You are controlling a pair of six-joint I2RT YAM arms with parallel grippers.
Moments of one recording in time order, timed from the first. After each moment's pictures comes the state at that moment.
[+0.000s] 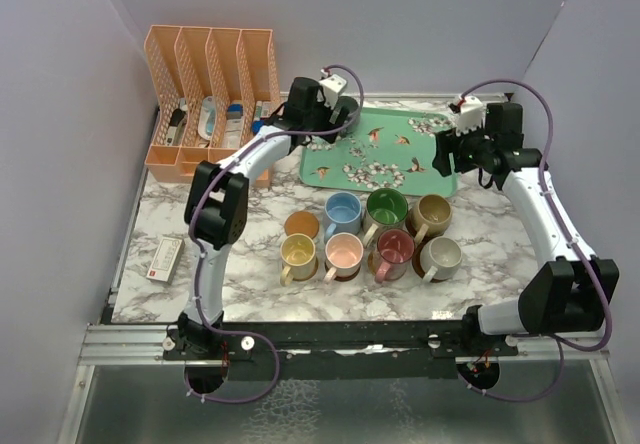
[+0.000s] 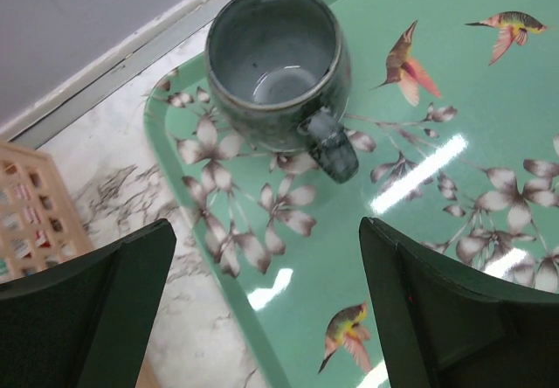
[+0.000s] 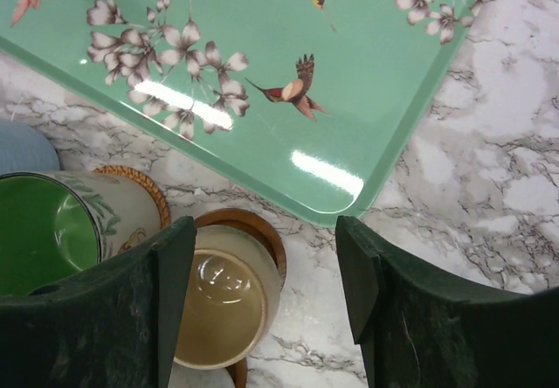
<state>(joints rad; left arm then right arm) -0.43 2.11 1.76 -0.14 0.10 0.16 0.05 1.39 1.23 -0.56 -0.25 -0.26</state>
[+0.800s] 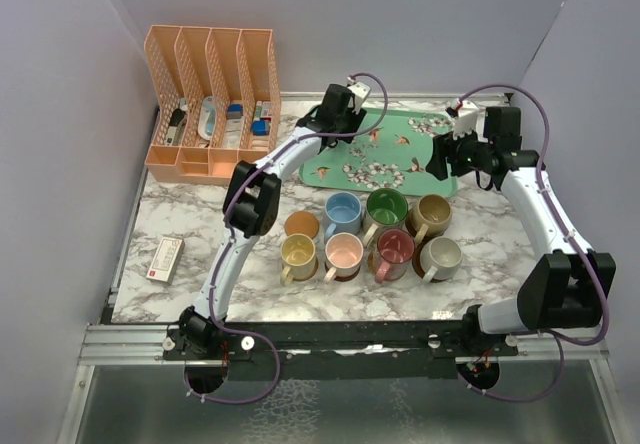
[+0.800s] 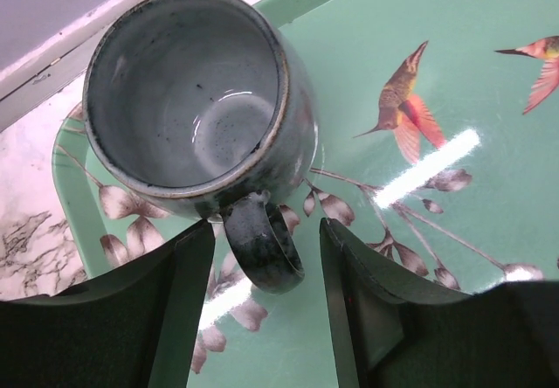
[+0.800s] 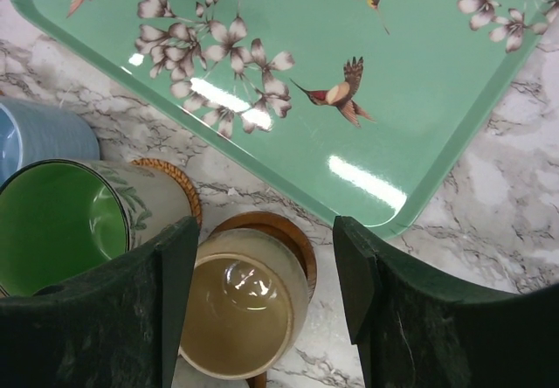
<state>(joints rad) -0.53 2.52 2.25 -0.30 -0.05 0.10 0.01 1.40 1.19 -0.52 -0.41 -0.26</state>
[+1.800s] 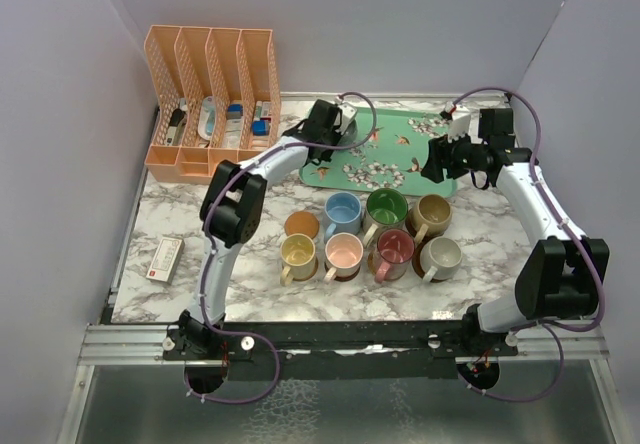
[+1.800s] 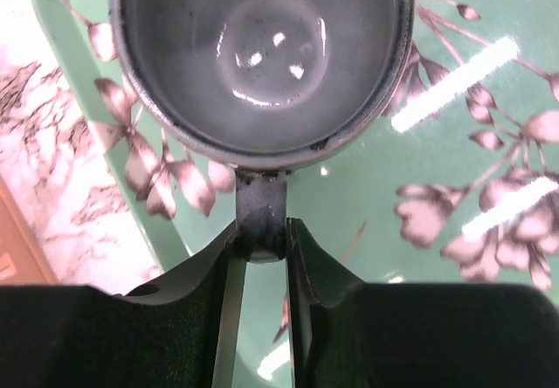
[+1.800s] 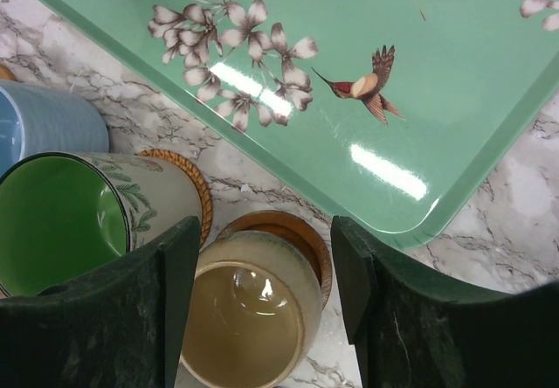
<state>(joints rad) -0.52 2.29 1.85 -0.30 -0.08 0.14 0.01 1.47 1.19 -0.52 -0.47 -0.27</state>
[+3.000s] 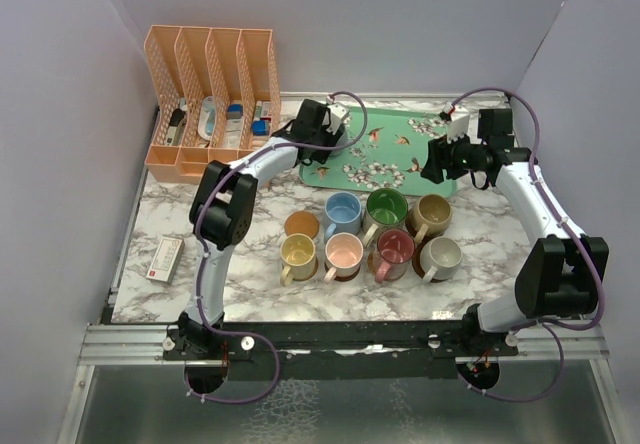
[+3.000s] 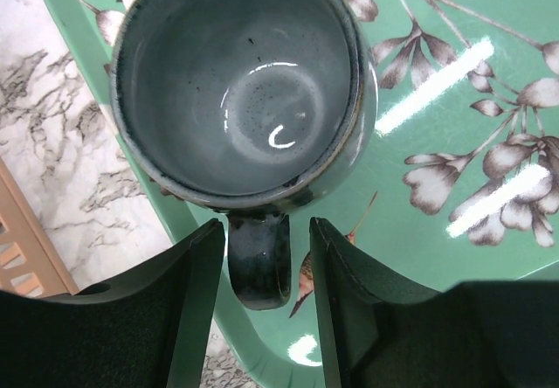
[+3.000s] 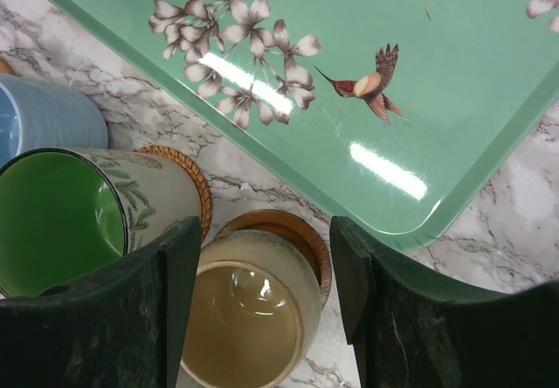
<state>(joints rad) -0.48 2.18 1.71 -0.24 0.02 0.16 0.01 1.48 1.19 -0.52 -0.47 -0.29</state>
